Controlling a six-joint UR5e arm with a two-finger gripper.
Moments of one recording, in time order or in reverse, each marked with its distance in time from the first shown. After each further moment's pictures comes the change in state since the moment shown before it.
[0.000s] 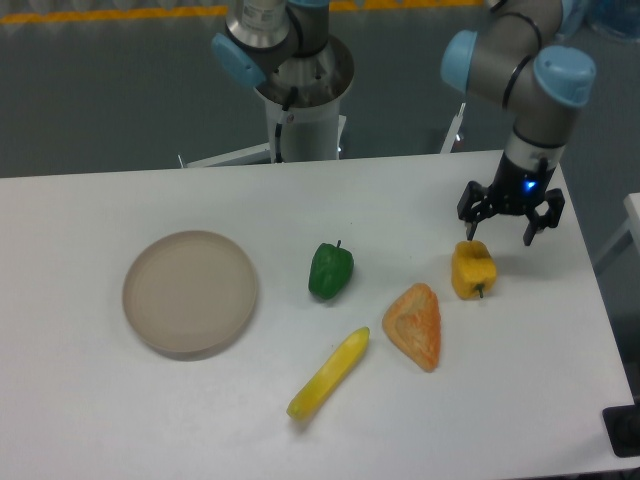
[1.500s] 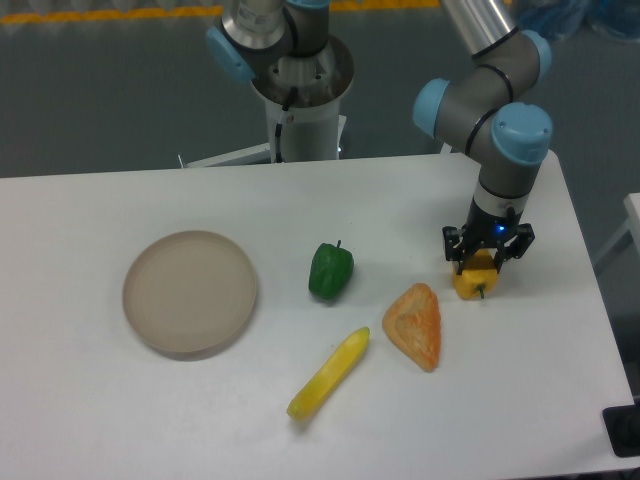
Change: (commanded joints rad) arm -0.043 -0.054 -0.008 0.066 0.087 -0.125
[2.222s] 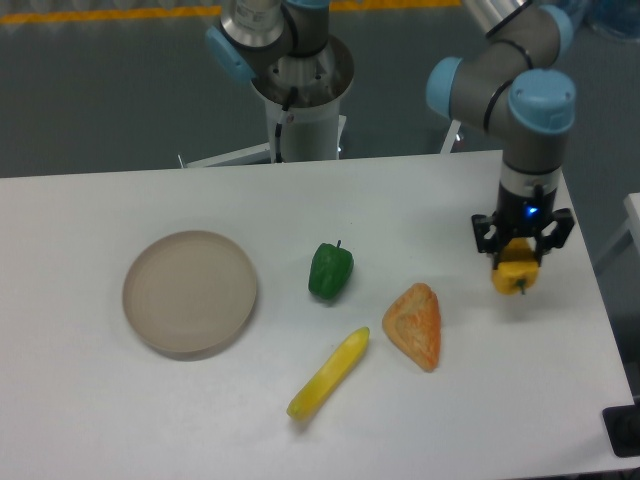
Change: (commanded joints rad) arm -0.037 0.089 0.216 -0.069 0.061 0.219
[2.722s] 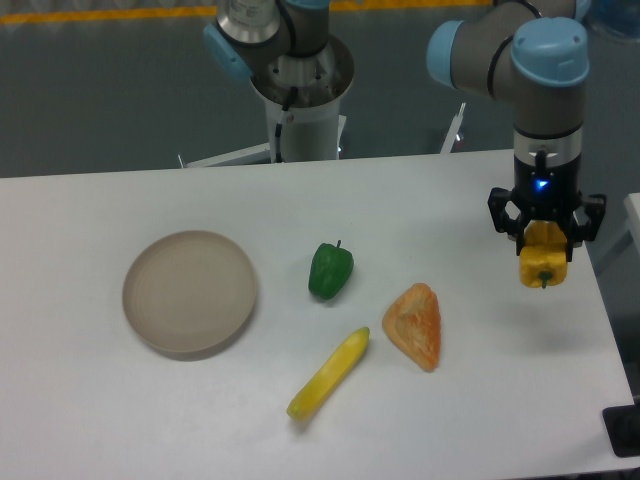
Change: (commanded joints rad) arm -0.083 -0.031 0.109 -0.109 0.170 0.250
